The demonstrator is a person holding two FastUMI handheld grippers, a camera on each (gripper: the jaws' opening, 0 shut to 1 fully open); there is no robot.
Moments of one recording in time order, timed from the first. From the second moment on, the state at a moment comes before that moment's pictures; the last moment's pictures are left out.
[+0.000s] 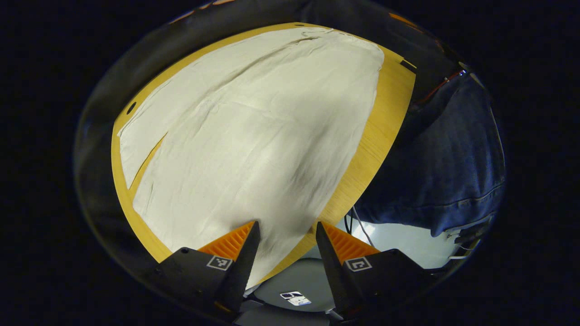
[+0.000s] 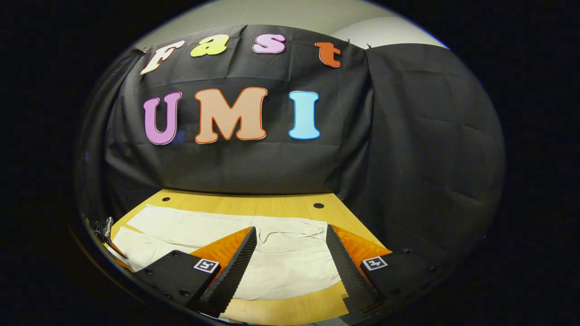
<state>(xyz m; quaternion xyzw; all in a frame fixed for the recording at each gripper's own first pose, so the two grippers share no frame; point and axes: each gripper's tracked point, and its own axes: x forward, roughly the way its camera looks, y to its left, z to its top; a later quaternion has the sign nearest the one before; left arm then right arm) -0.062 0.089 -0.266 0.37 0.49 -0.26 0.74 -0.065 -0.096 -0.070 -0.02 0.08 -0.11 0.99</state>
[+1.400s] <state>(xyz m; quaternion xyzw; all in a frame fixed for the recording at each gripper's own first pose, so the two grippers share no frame) -0.048 0.089 -0.269 0.42 0.54 -0.27 0.68 -0.062 -0.079 -0.218 -0.19 0.27 0.11 0.94</state>
